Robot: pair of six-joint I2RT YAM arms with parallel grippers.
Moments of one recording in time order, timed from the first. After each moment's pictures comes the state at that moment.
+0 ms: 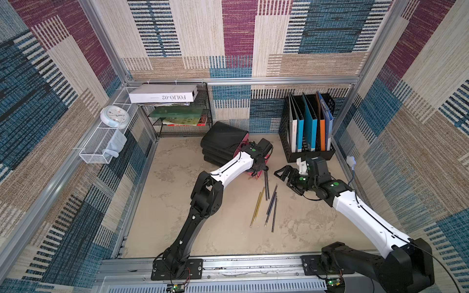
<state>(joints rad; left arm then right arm) -0.71 2.39 2.21 -0.95 -0.21 -0.73 0.35 1.15 0.85 -0.41 -0.35 0.88</state>
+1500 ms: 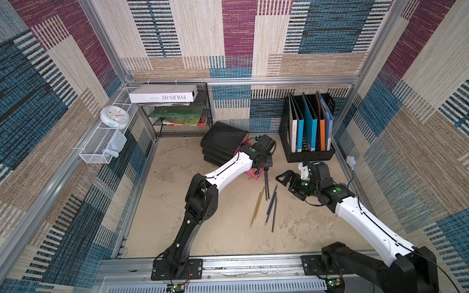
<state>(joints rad) -0.76 2.23 2.10 -0.78 -0.09 -0.67 0.35 1.07 0.78 -0.43 -0.35 0.89</state>
